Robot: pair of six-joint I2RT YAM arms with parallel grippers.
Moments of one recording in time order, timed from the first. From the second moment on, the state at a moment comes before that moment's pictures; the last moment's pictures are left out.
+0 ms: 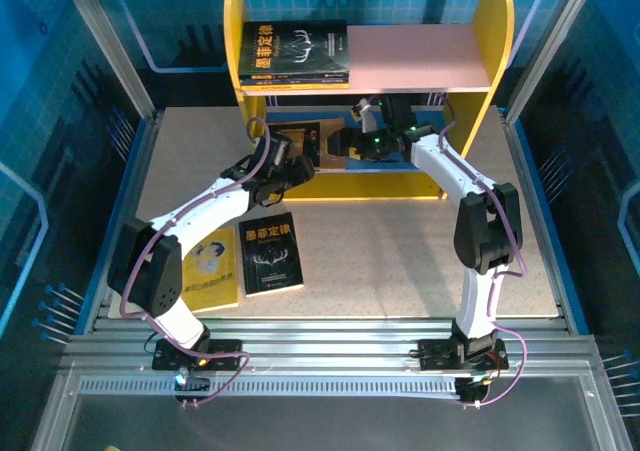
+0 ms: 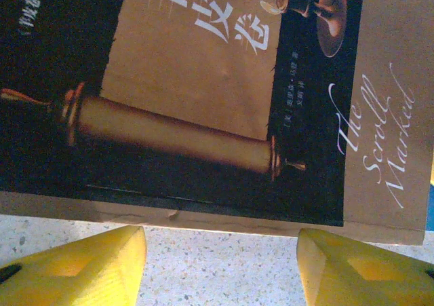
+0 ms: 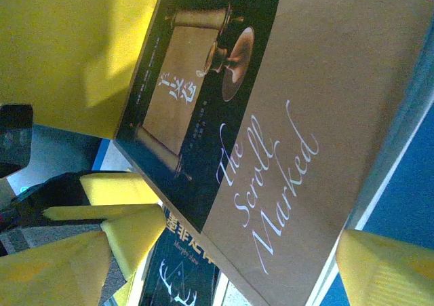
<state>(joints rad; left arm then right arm) -0.44 1.65 1.23 -0.32 -0.05 -0.79 0.33 1.96 1.69 -0.52 -0.69 0.37</state>
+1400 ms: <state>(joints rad) -0.43 1.66 1.26 -0.33 -0.02 -0.78 0.33 2.00 1.75 -0.53 -0.70 0.38</state>
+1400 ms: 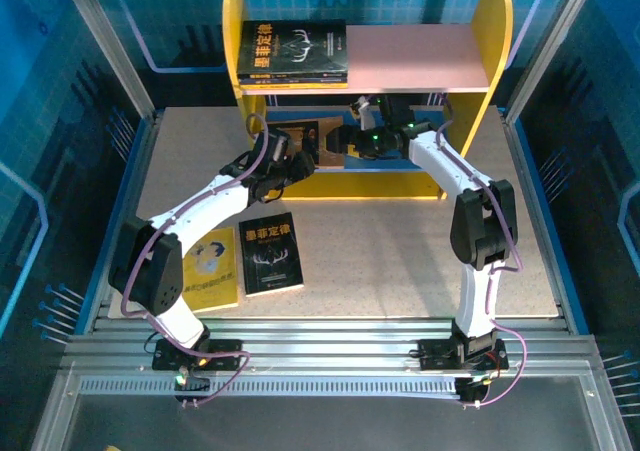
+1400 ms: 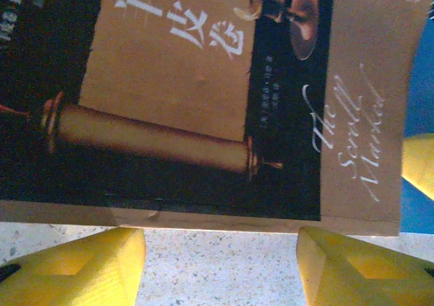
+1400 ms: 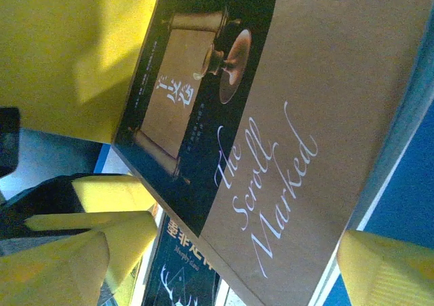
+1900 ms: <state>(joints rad) -0.42 1.66 1.27 -0.33 -0.01 -0.76 0.33 2.01 1.75 -0.52 -0.71 0.39</state>
